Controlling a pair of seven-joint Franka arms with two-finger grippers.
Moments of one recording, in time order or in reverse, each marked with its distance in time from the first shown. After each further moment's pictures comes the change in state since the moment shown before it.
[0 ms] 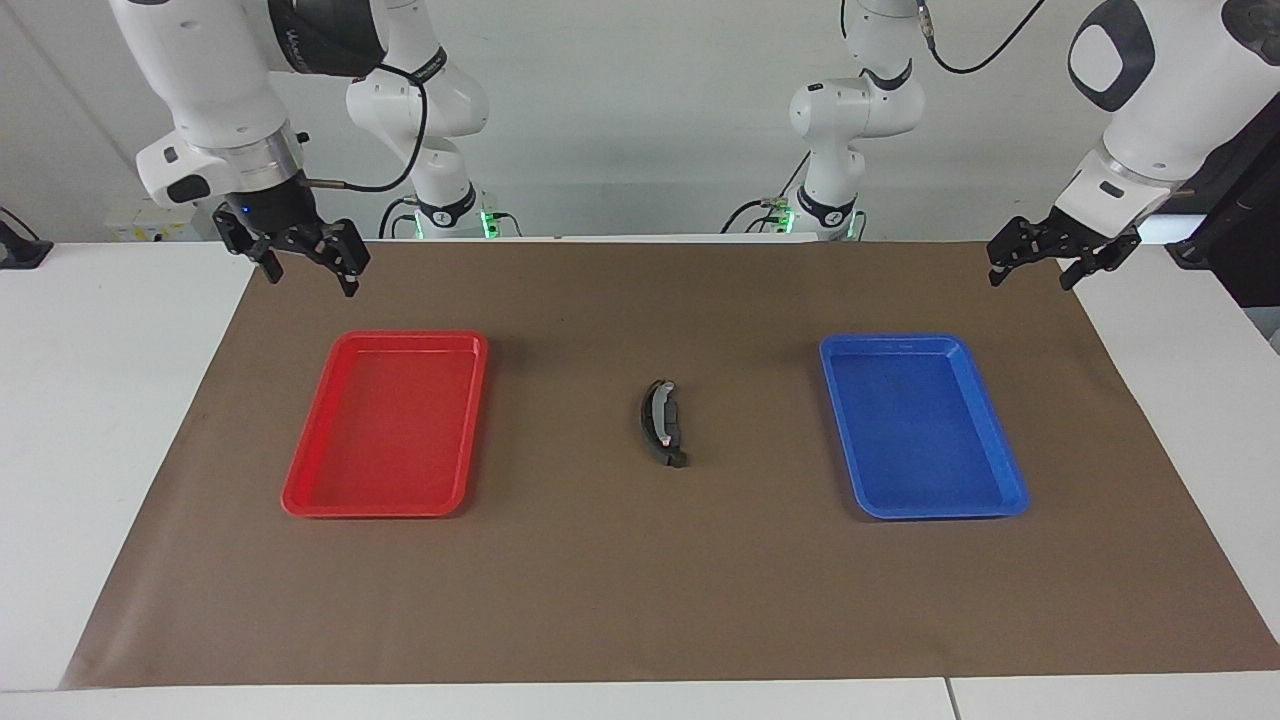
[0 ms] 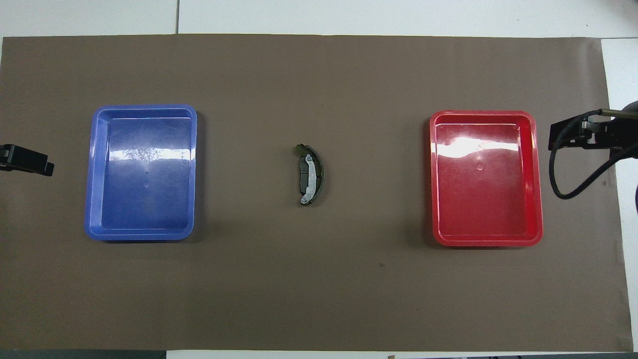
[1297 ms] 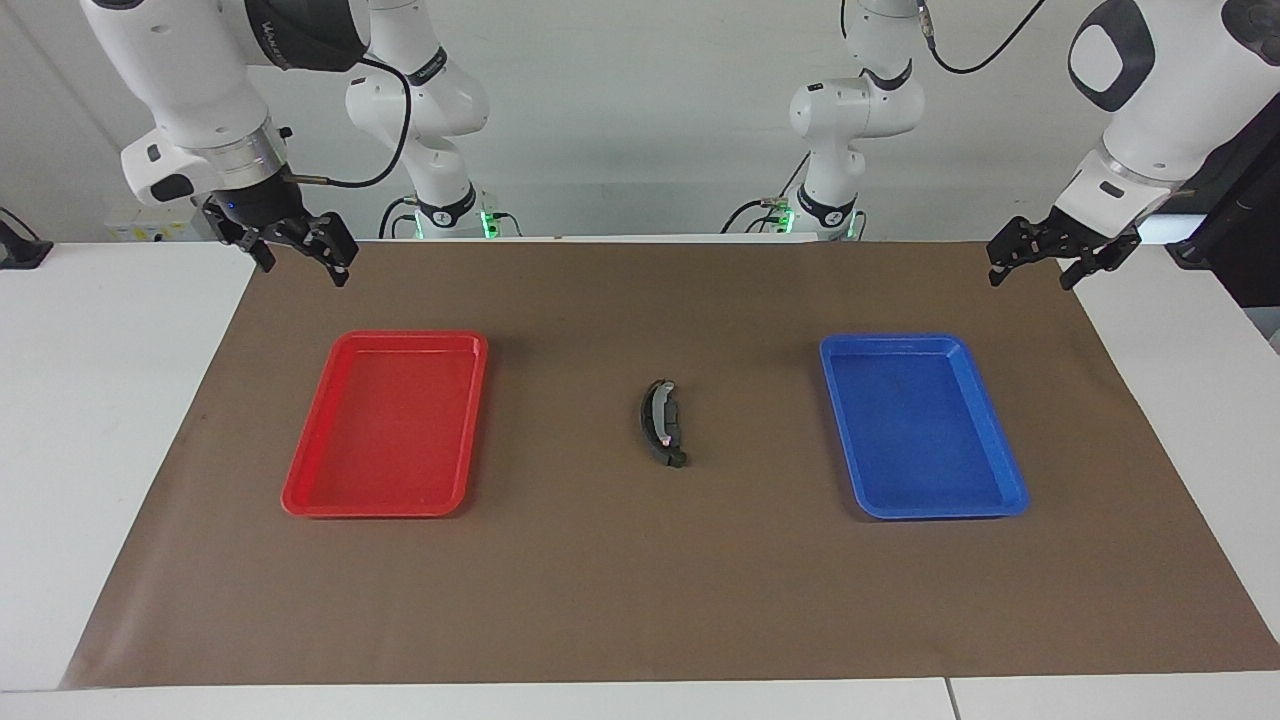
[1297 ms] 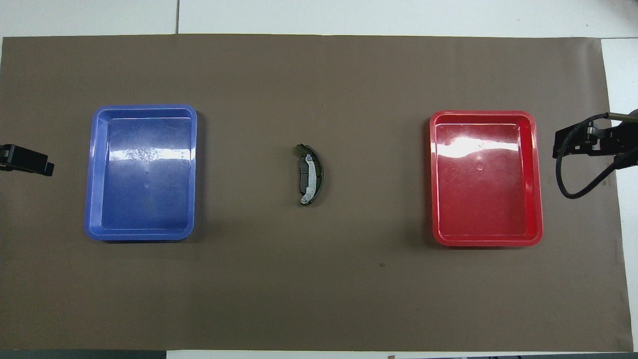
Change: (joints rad) left arm 0.000 0.000 0.000 0.000 0.000 0.000 0.000; right arm 0.071 0.006 -0.074 -0.001 0.006 -0.032 0.000
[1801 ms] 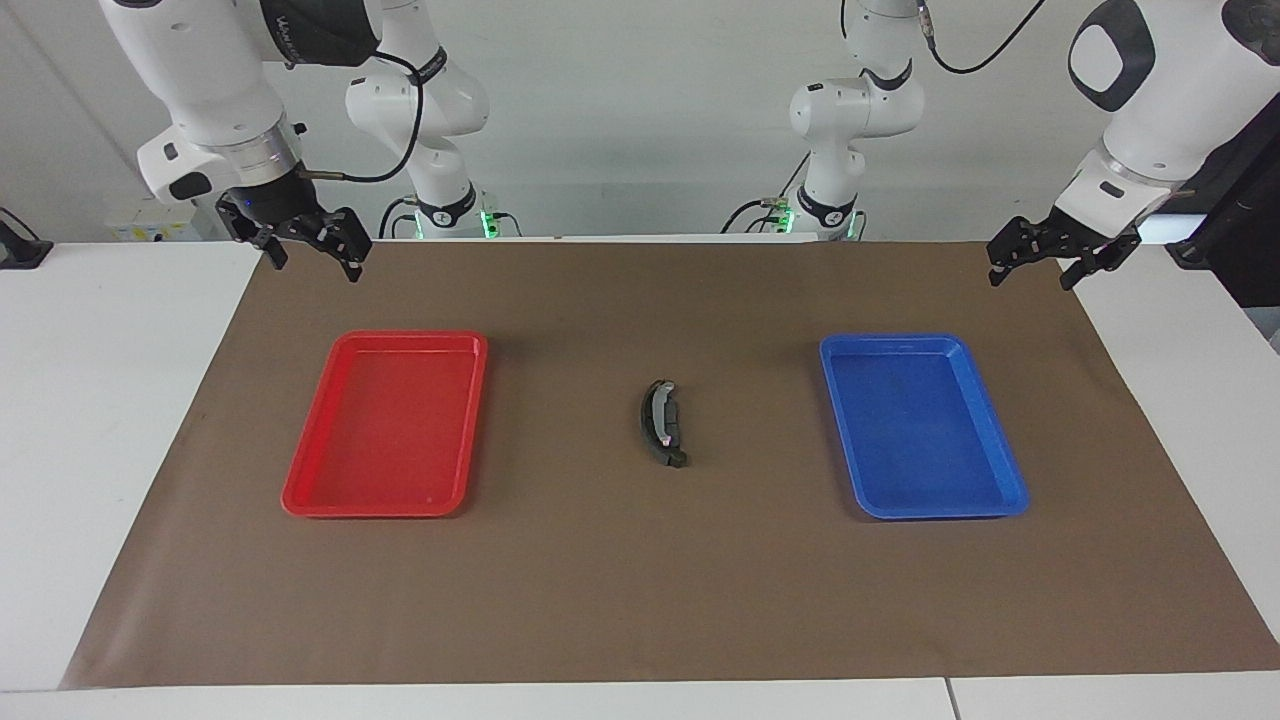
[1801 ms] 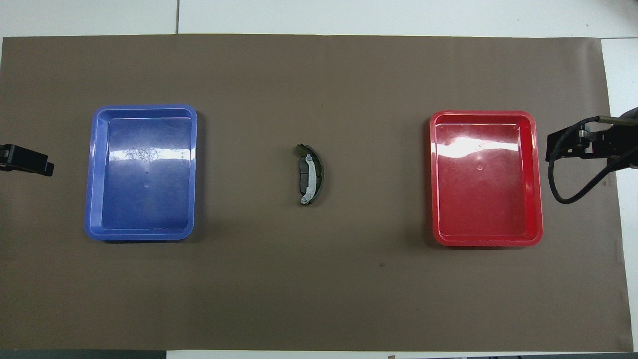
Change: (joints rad) left arm 0.000 0.000 0.000 0.000 0.000 0.000 0.000; right arm 0.003 0.000 0.015 0.009 0.012 -0.022 0.000
